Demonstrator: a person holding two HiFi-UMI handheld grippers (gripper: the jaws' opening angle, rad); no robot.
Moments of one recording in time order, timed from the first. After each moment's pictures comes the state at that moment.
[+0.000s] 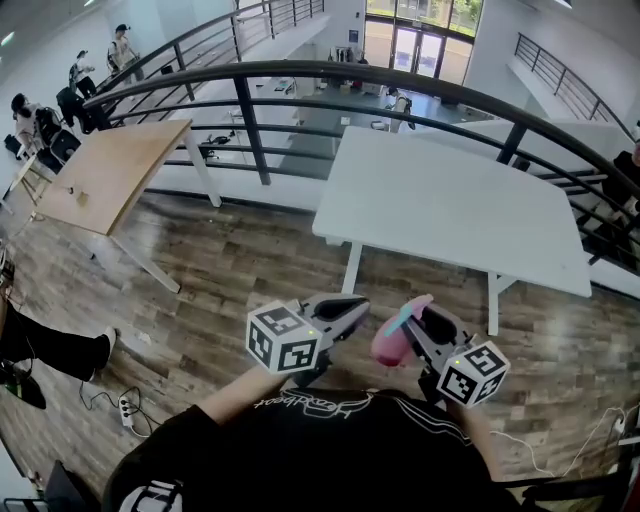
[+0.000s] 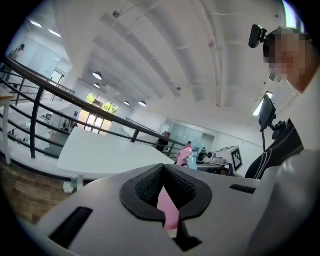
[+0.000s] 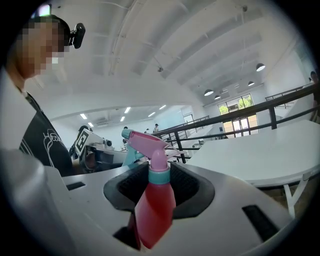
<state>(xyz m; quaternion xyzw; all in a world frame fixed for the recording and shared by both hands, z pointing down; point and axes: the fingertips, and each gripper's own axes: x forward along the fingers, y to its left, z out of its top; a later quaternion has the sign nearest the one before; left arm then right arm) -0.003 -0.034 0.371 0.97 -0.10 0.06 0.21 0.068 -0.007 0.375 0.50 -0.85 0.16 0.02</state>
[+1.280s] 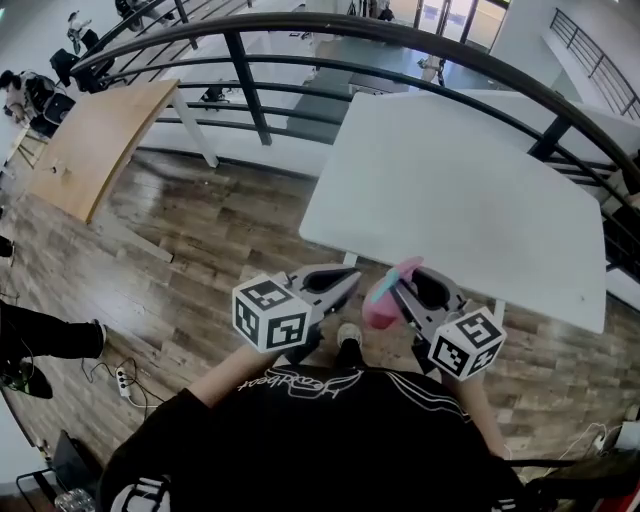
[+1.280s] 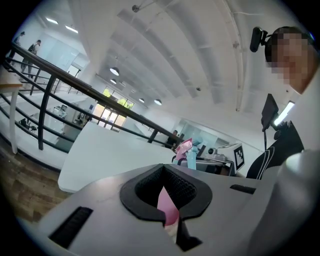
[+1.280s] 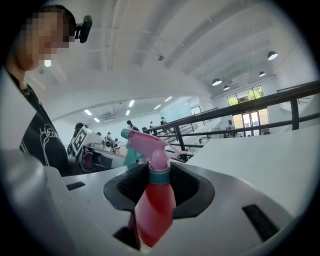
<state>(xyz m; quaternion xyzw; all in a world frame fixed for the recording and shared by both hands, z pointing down) 0.065 -0.229 0.417 0.95 -0.16 0.07 0.27 0.130 -0.220 0.409 0.45 -0.87 0.18 0.05</state>
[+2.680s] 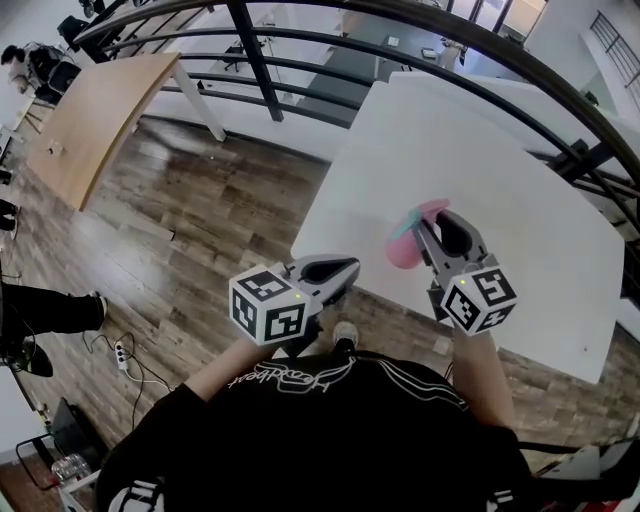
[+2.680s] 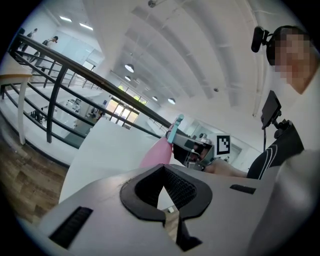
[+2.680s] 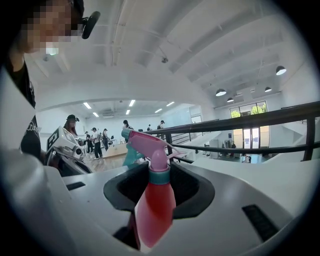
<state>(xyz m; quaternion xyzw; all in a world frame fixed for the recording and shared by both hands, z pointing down) 0.100 -0.368 0.458 0.92 -0.22 0.09 0.32 0.204 -0.439 0.420 0.47 -0.88 0.10 0.07</state>
